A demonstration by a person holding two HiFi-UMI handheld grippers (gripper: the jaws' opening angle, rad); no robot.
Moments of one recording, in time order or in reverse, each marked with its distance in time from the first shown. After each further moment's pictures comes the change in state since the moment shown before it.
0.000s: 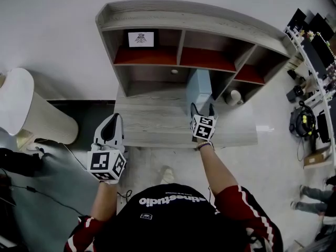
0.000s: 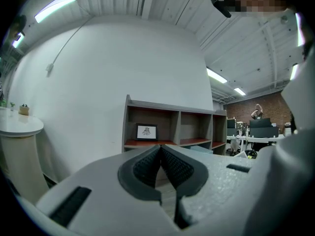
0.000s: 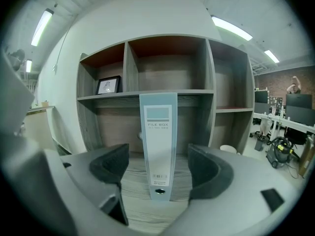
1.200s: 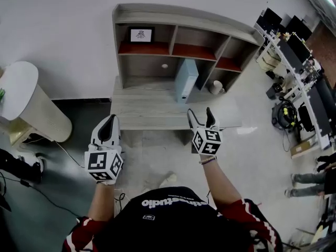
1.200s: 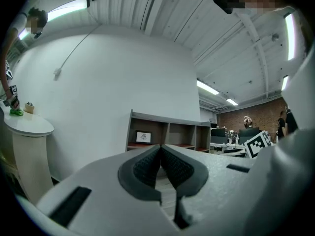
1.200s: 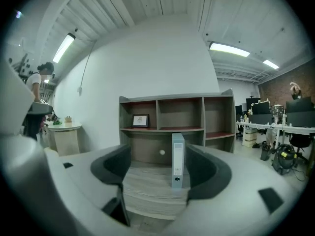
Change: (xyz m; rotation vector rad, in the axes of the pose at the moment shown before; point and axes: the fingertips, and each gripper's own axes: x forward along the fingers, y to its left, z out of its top) left arm -0.169 -0.008 0.014 -0.033 -0.084 -0.068; right arm -0.274 0.066 0.057 -0.007 -0.203 0.107
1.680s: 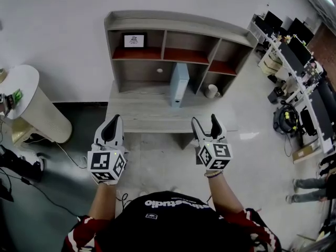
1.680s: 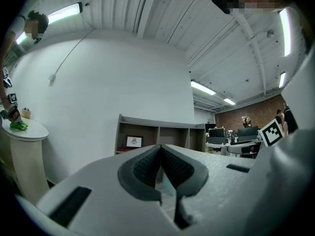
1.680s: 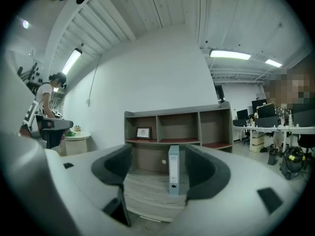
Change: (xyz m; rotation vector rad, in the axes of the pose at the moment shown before) left arm 0.013 -0.077 0.018 0.032 -0.031 -0.012; right arm -0.077 -0.041 0.051 0.004 -0.100 0.085
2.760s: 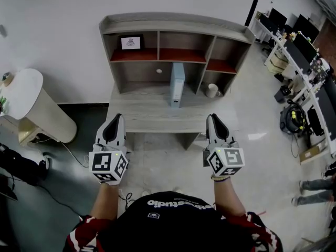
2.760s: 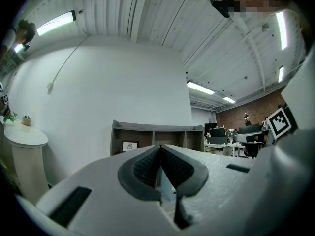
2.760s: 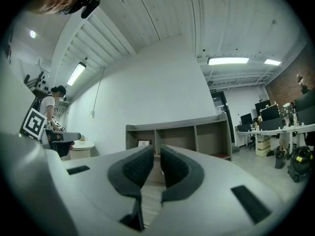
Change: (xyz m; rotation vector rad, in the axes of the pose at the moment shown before) left arm 0.006 -0.055 0.022 0.042 -0.026 0.021; right arm -0.045 -0.042 0.051 0.021 -0.113 0.059
